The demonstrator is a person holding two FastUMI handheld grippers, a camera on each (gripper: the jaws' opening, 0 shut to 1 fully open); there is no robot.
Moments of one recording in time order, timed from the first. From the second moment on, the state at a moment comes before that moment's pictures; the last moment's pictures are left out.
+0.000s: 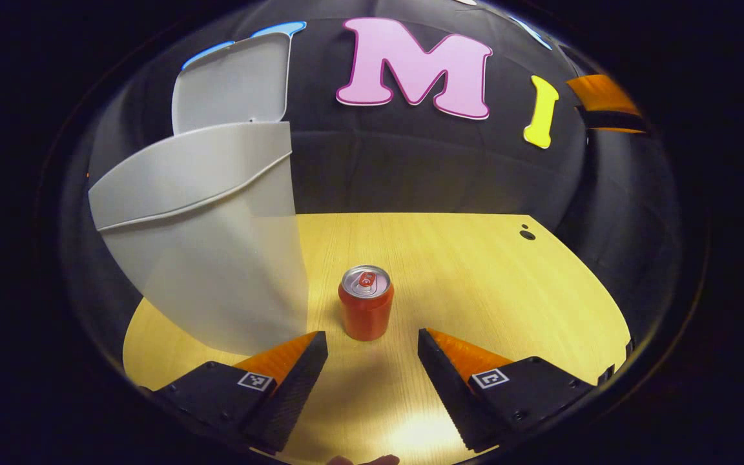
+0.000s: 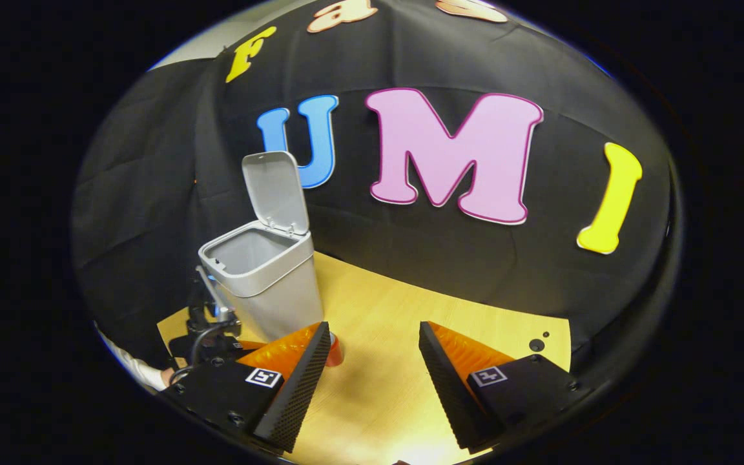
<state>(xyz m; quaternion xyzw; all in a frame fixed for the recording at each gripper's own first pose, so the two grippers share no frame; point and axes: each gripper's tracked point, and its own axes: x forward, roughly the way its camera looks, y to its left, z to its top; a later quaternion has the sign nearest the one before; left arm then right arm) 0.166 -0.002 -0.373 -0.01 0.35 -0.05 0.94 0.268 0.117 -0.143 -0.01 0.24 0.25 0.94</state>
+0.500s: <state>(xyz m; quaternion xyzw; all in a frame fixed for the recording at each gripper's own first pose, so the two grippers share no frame) 0.231 0.001 -0.443 0.02 0.37 -0.03 0.93 0.278 0.093 -0.183 -0.02 0.28 0.21 0.93</state>
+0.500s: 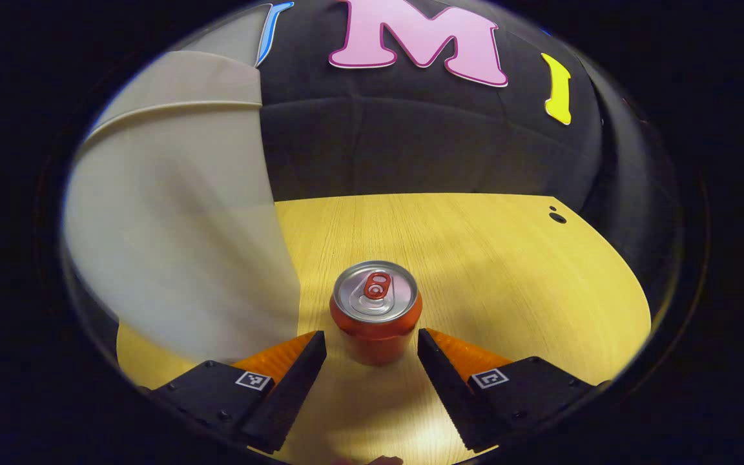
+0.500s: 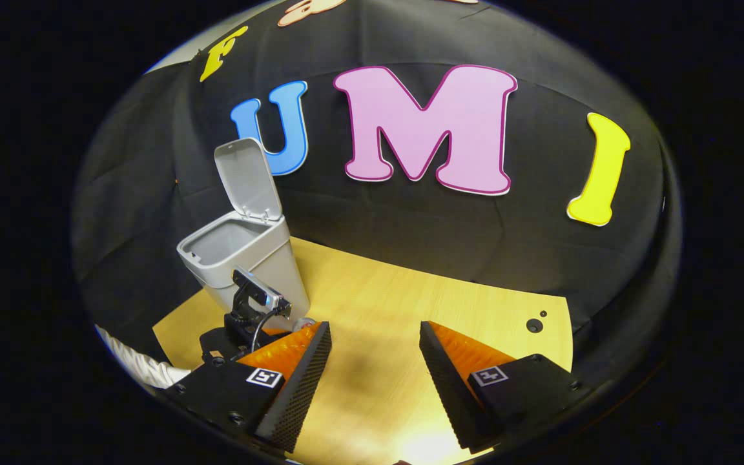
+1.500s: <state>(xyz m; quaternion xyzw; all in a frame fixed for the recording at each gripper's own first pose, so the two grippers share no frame) 0.234 0.032 -0.171 0.00 0.19 -0.03 0.98 0.252 0.113 -0.203 0.02 0.30 0.22 0.93</state>
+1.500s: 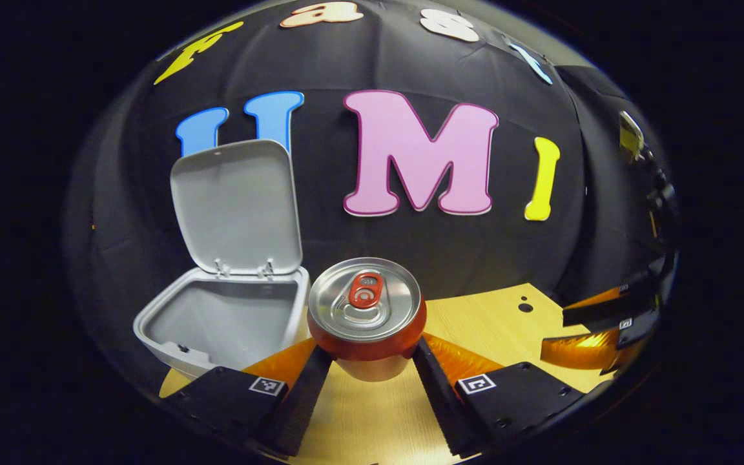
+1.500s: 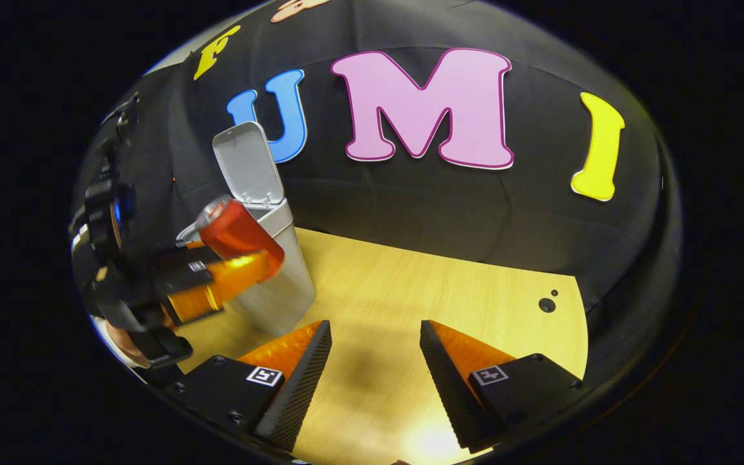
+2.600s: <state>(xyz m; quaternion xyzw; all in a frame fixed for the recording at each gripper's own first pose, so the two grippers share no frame) 0.313 0.204 -0.045 0.05 0.03 0.09 0.99 0.227 0.108 -0.212 0.02 0.30 0.20 0.93</state>
